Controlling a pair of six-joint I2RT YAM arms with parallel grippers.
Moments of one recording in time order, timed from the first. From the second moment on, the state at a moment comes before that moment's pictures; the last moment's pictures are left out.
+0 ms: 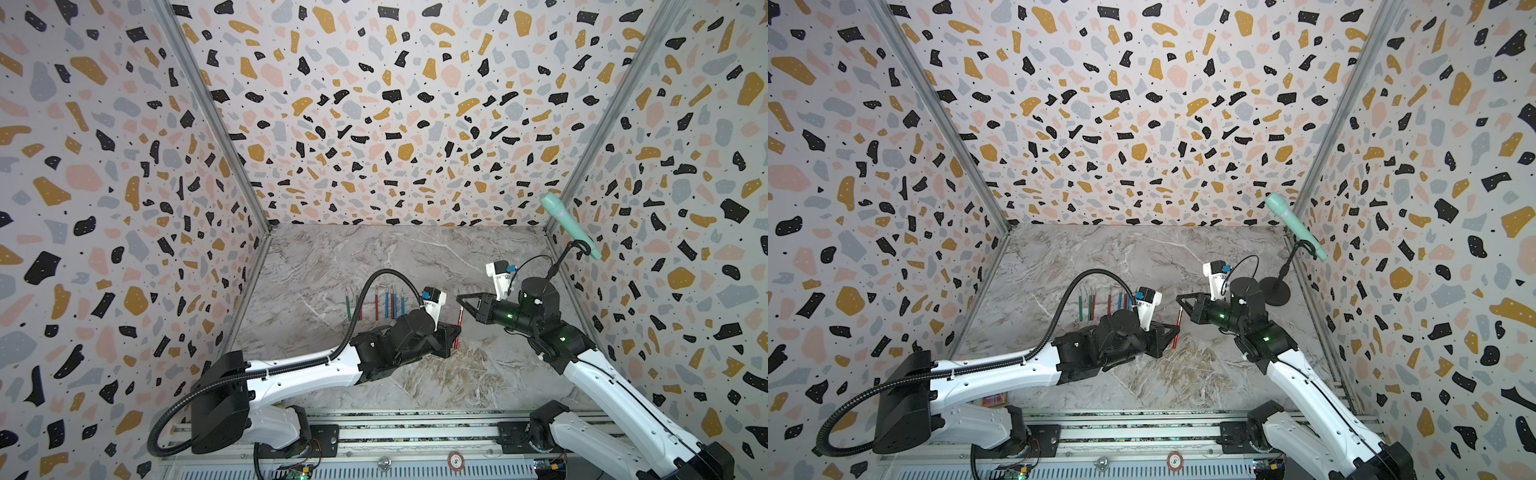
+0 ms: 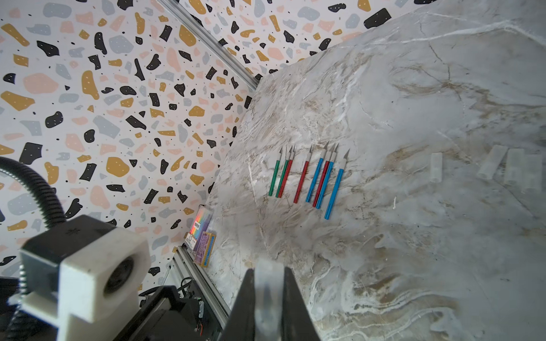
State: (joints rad) left arm -1.14 1.37 0.93 0.03 -0.07 -0.77; right arm 0.45 0.90 0.74 -0.20 -0.49 0.62
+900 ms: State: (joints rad) left arm -1.14 1.43 0.93 0.10 0.01 -0.81; right arm 0.49 0.85 0.72 -0.21 -0.43 0.63
